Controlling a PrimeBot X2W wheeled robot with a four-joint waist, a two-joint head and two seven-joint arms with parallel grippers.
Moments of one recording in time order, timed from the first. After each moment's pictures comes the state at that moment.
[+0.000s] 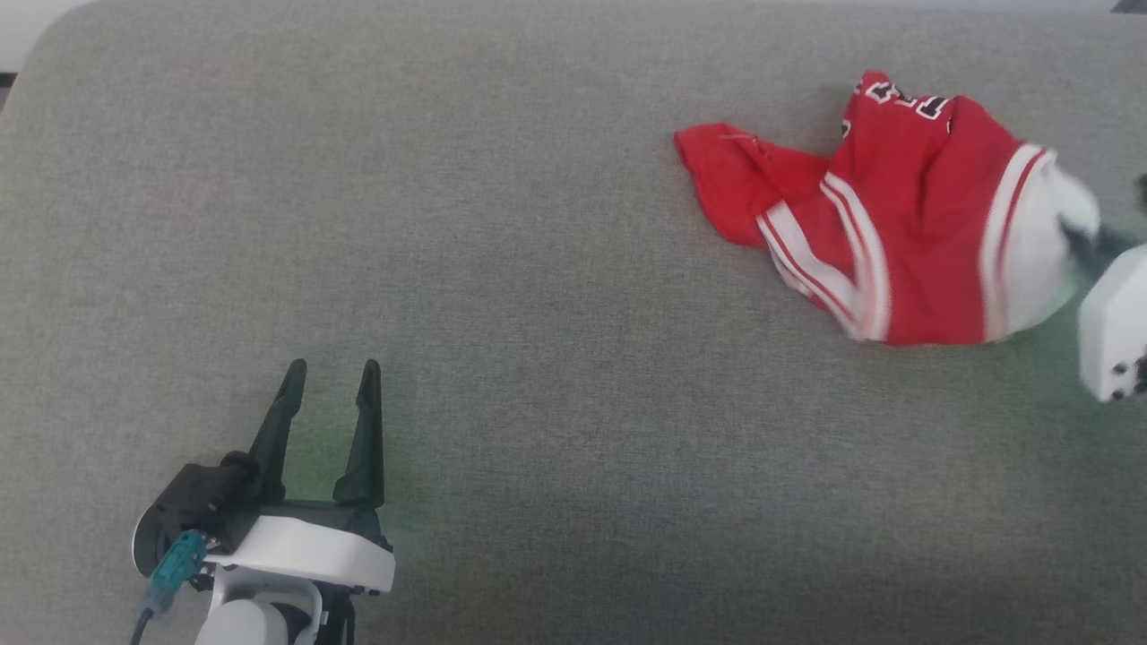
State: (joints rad) left arm -0.09 0.06 0.03 0.12 -0.23 -0.13 -0.26; right arm -0.50 -0.59 0.18 0.21 0.39 0.13 0.48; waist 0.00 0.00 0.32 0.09
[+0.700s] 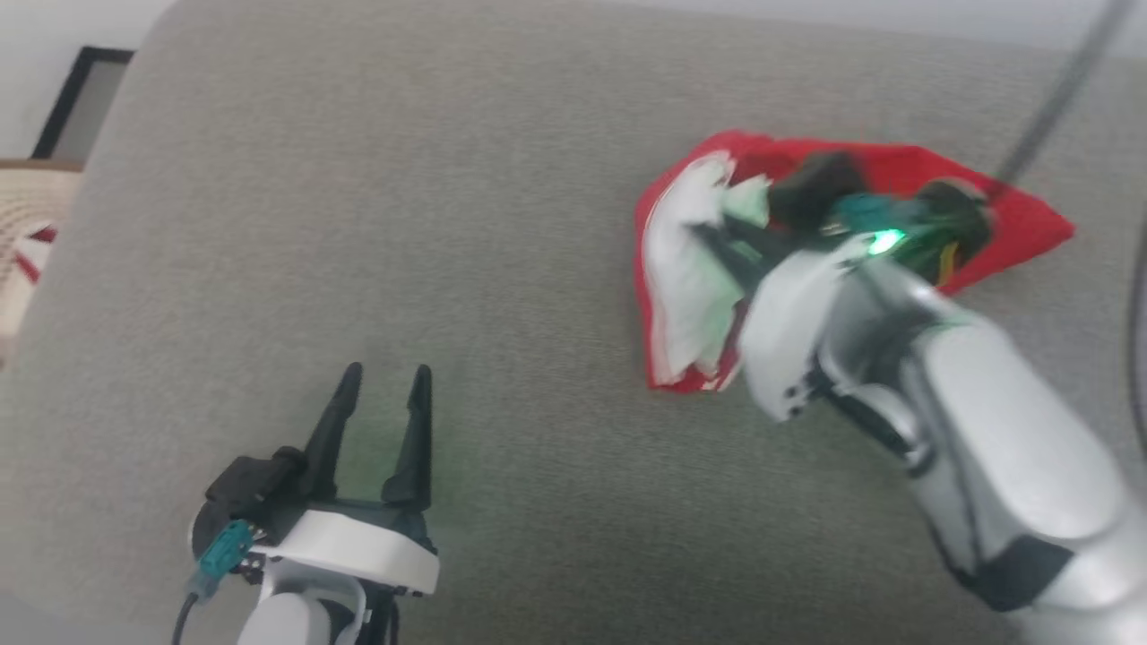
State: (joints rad) left arm -0.11 0.05 -0.04 0.17 -0.27 -0.13 -0.26; right arm -0.66 -0.30 0.51 0.08 0.41 0.13 0.42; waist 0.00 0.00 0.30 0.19
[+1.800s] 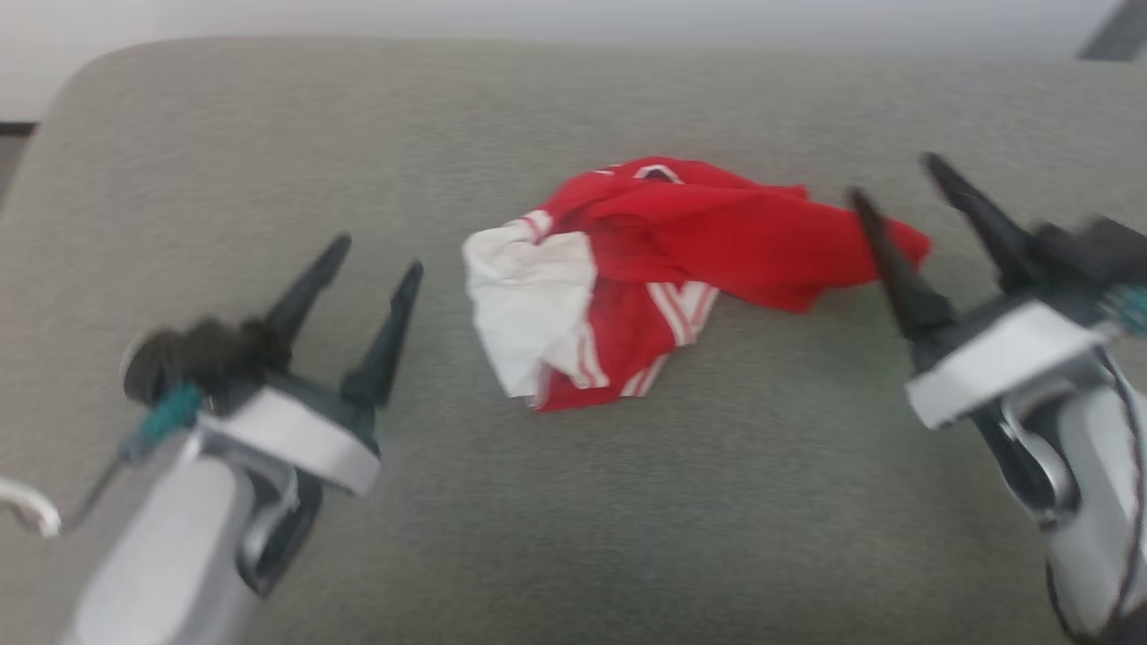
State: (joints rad) left arm -0.37 0.37 -0.29 0.20 -0.42 -0.13 -0.26; right arm -0.48 -0.40 0.31 0.13 0.43 0.13 -0.08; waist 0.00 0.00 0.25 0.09
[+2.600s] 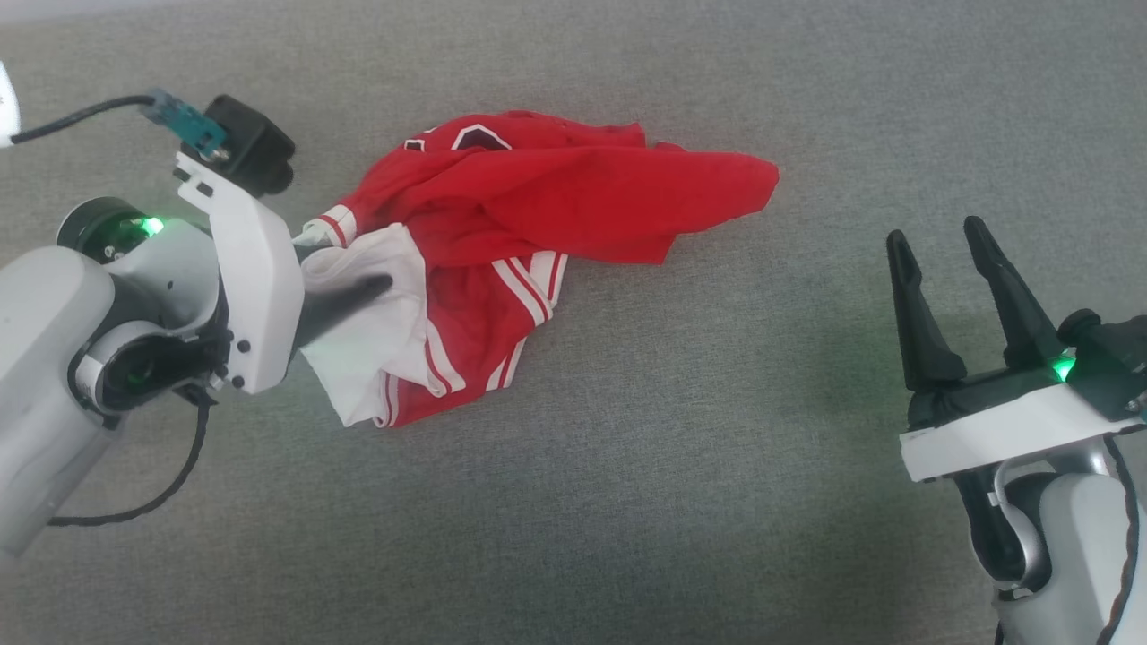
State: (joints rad) left arm -0.97 0.81 -0.90 0.19 -1.17 -0.13 0.61; right arm -0.25 -0.19 0.06 0.02 0.35 0.13 -0.16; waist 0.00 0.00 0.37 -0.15
